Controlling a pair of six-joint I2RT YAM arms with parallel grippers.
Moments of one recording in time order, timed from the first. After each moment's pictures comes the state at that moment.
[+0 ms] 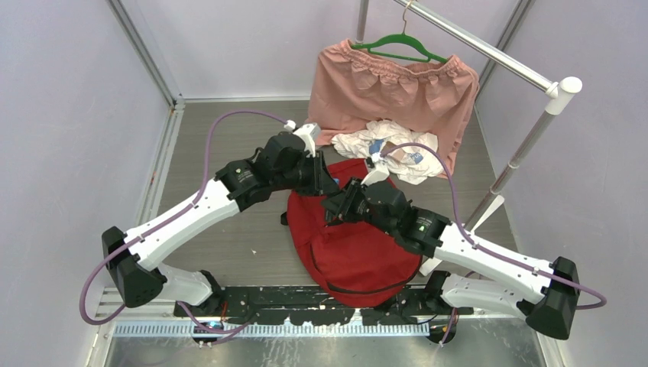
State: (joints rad) left arm -0.88 1.35 1.34 -0.58 0.06 -0.70; right arm 0.97 1.00 0.81 -0.19 0.20 0.99
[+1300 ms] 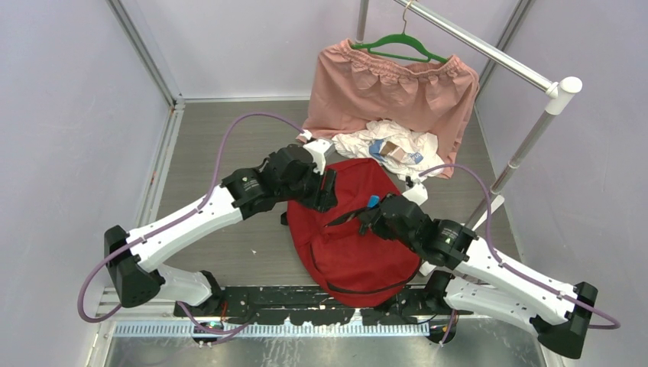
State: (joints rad) left arm -0.95 1.35 1.30 -0.61 -0.01 -0.41; right arm 0.95 0.77 0.75 -0.67 0.41 1.27
